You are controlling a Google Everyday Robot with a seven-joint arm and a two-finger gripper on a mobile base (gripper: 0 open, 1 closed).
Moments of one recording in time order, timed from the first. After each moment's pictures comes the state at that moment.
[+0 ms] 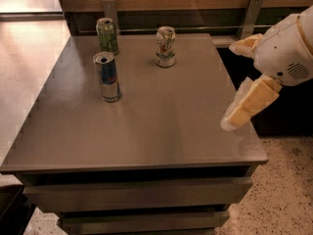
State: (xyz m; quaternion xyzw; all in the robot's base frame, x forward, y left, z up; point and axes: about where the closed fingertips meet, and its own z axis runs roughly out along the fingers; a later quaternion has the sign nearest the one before) arm 0.459 -0.145 0.960 -0.60 0.73 0.09 0.31
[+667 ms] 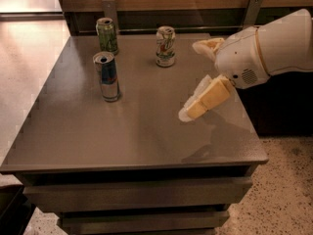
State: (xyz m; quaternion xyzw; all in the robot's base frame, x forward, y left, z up) arm 0.490 -0.074 0.949 -0.59 0.68 0.19 0.41
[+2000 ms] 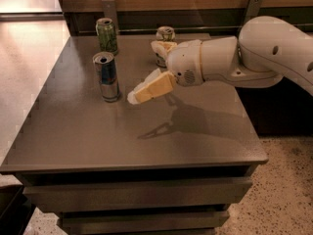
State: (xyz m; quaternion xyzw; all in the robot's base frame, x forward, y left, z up) arm 0.554 0.030 0.932 -0.52 0.62 0.32 0.50
